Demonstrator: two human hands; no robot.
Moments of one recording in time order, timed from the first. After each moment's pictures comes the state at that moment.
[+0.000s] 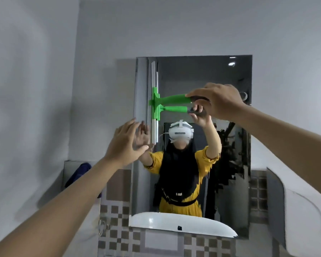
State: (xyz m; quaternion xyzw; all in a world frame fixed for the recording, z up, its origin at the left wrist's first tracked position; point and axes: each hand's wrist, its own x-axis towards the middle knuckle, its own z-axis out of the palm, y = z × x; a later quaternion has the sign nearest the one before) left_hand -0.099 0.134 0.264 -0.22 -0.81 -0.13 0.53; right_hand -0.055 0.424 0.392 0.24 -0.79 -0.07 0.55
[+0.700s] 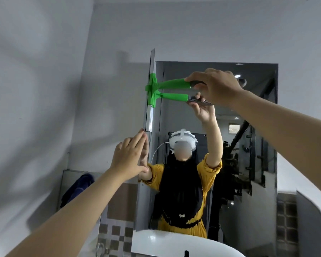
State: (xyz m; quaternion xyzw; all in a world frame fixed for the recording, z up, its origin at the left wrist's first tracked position) left_hand -0.170 0.107 0.255 -0.13 -0.85 0.04 0.51; right_hand -0.096 0.369 0.457 0.23 -0.79 -0.07 0.57
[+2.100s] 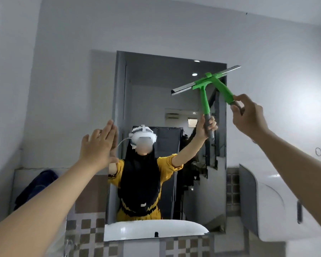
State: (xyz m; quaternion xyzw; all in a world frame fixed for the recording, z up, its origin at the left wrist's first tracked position) left_hand -0.168 0.112 0.252 -0.09 -0.87 0.07 0.49; right_hand -0.039 0.505 0.341 0.02 -0.76 0.22 0.61
